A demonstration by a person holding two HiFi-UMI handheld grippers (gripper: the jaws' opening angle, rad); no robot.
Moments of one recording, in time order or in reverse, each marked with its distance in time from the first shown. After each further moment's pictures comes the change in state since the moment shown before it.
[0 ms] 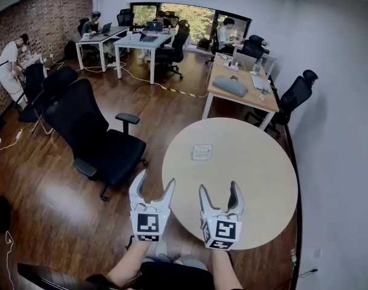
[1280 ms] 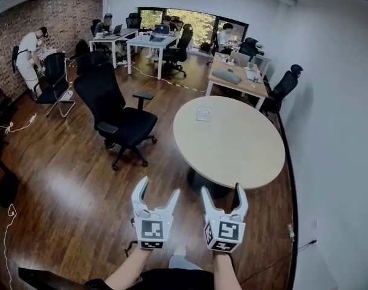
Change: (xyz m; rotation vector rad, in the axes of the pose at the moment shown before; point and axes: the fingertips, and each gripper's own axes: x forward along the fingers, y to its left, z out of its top) left arm -0.421 -0.126 0.027 0.014 0.032 -0.003; right arm -0.414 0.099 0.024 -0.003 -0.003 -0.016
